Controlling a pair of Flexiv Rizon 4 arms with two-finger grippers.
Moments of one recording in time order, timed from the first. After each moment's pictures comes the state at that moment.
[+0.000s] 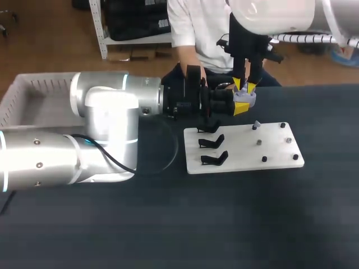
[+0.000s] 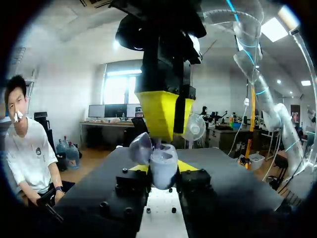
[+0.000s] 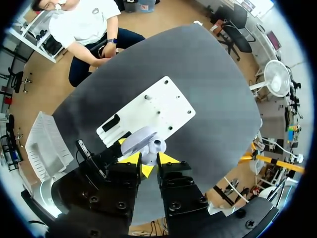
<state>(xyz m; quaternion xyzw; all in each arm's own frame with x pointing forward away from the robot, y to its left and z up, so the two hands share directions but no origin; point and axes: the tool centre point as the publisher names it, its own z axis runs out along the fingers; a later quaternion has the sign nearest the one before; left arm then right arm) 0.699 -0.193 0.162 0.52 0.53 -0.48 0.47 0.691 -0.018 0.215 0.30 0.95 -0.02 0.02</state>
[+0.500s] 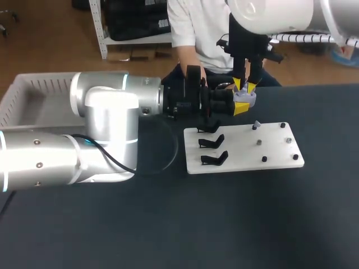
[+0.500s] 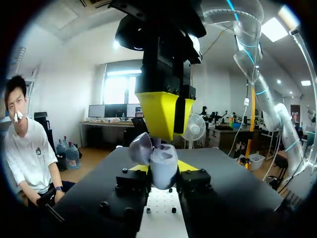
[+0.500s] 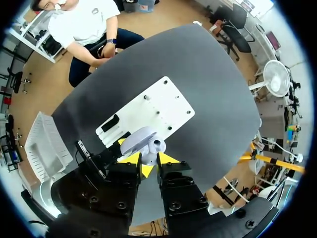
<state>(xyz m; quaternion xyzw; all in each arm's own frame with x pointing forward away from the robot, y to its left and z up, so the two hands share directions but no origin) 0.699 -0.193 0.162 0.52 0.53 -0.48 0.47 0.691 -0.018 0.215 0.30 0.95 -0.02 0.02</state>
